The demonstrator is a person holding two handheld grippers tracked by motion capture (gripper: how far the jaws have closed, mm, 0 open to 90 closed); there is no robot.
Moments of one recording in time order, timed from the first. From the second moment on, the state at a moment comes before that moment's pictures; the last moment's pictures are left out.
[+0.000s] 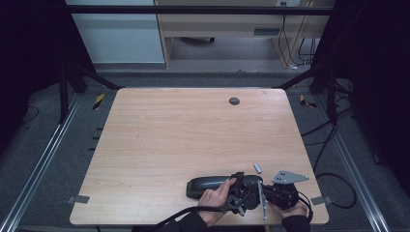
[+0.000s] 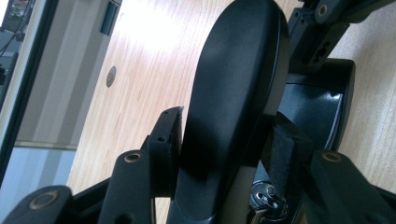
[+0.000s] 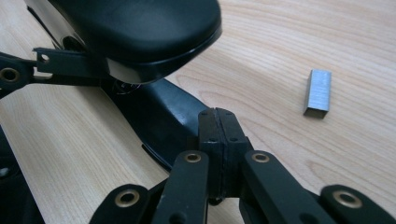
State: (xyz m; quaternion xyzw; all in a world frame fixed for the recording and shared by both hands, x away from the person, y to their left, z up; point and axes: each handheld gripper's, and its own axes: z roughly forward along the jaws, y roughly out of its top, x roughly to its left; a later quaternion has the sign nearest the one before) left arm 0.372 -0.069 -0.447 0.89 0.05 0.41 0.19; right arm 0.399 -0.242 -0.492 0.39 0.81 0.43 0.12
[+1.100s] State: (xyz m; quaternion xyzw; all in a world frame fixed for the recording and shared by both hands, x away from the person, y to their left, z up) left arm 0.372 -0.070 -0.446 0.89 0.04 0.41 0.18; right arm 0.402 -0.236 -0.497 0.39 0.81 0.43 0.10
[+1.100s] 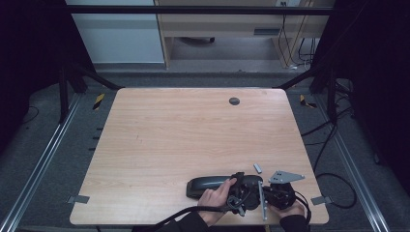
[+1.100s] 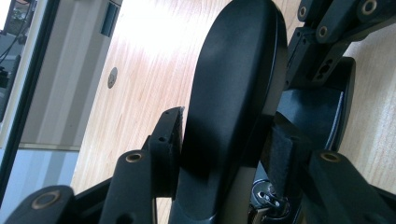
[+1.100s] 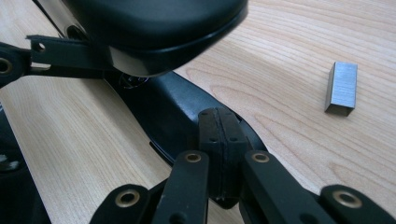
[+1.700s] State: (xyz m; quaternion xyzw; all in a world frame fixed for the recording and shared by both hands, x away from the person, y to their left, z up) left arm 0.371 -0.060 -0.432 0.89 0.06 0.41 0.21; right arm 0.402 -0.236 -0.497 0.39 0.81 0.42 0.10
